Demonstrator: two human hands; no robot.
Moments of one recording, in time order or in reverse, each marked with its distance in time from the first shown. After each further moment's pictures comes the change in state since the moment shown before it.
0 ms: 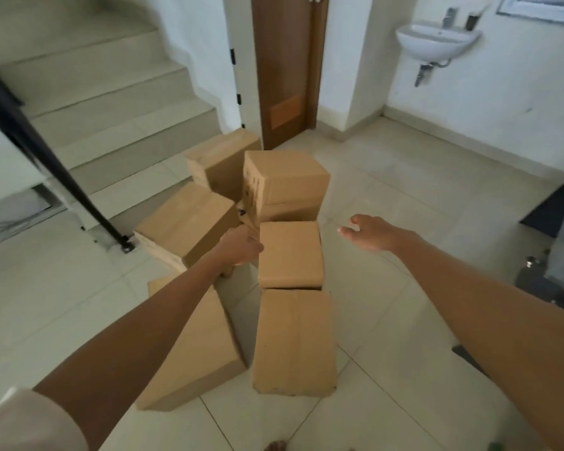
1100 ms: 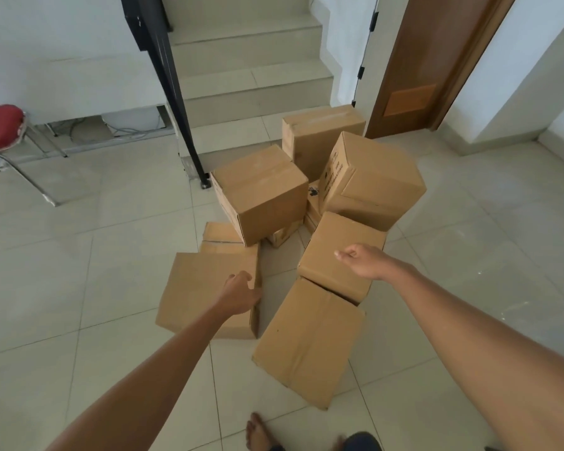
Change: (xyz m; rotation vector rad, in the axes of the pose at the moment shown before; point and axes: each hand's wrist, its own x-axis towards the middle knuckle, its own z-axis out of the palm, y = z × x) left_hand -0.025 -0.072 0.114 -0.369 0.110 -0.487; right_hand 0.118 -0.041 0.071 -0.117 -0.333 -0.309
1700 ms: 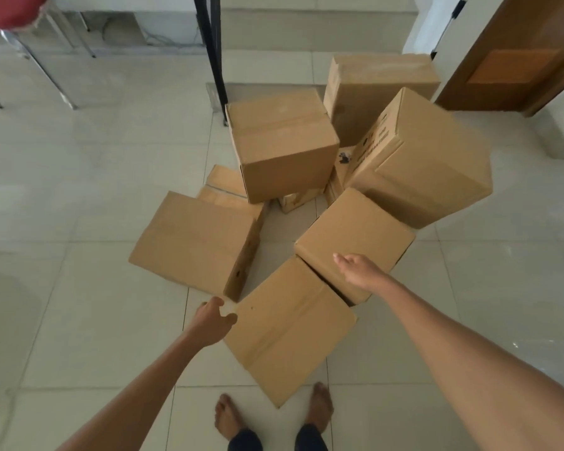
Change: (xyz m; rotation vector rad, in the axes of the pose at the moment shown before) left_hand 0.072 -0.038 0.144 -0.190 -0.061 -0.417; right_hand 0.160 0.081 0.040 0.039 -0.200 -0.003
